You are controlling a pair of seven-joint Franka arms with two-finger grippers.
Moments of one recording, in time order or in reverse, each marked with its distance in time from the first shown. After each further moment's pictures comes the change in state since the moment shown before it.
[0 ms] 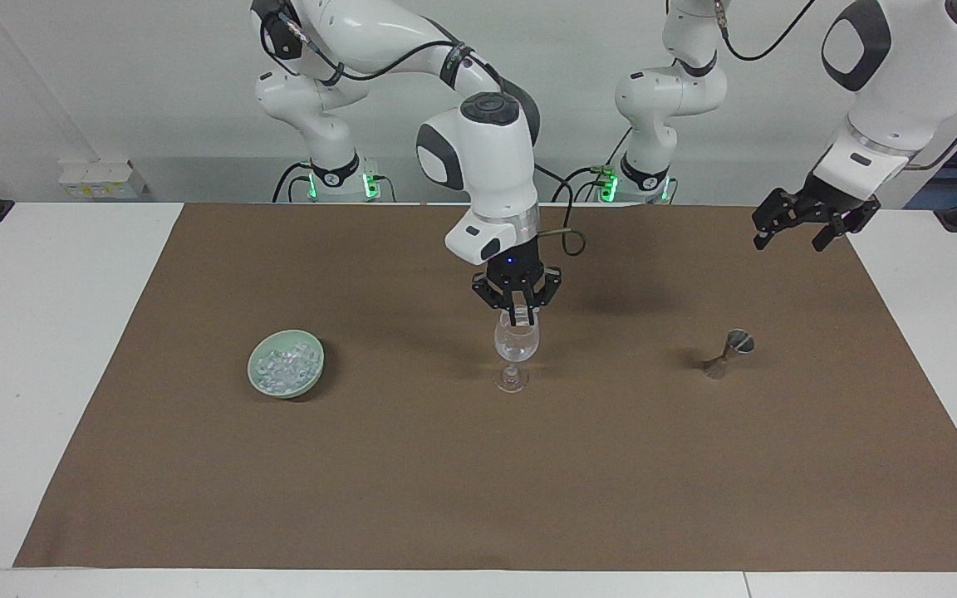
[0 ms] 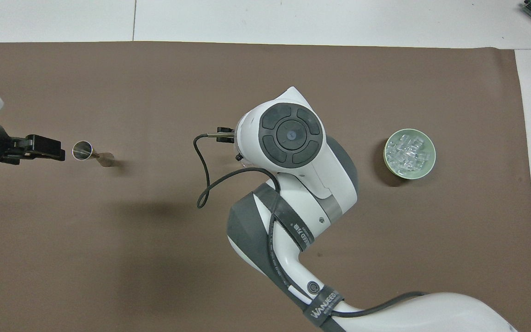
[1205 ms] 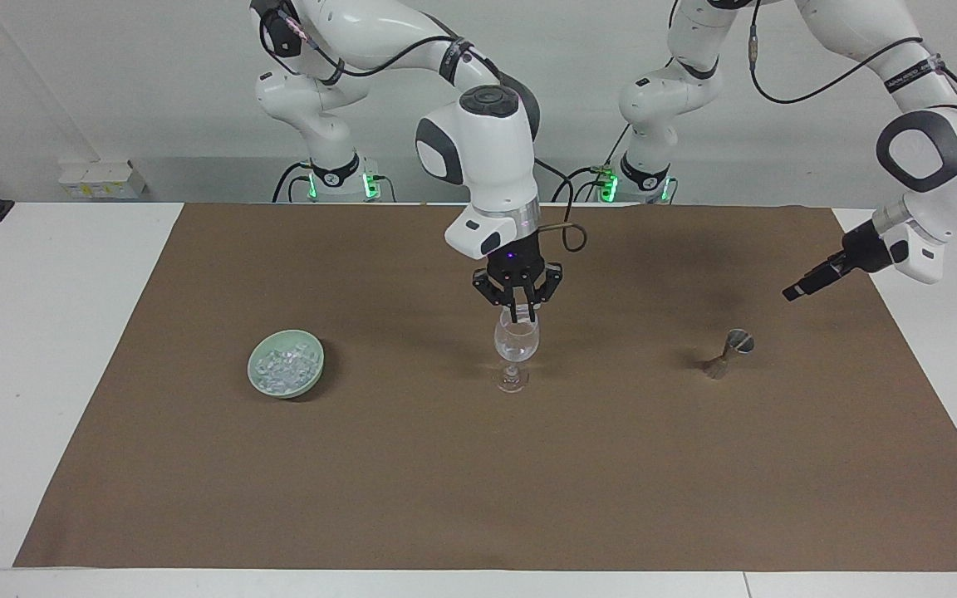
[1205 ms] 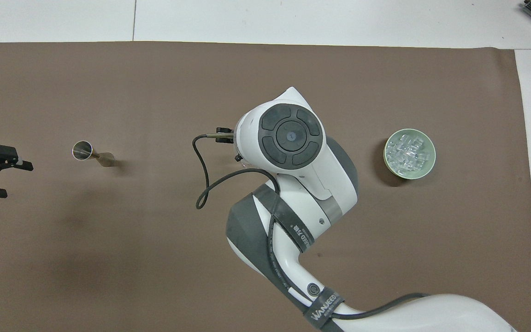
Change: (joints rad) left arm 0.256 0.112 0.034 -0.240 -0.244 0.161 -0.187; right arm -0.001 -0.011 0.002 0.002 0.000 0.000 0.000
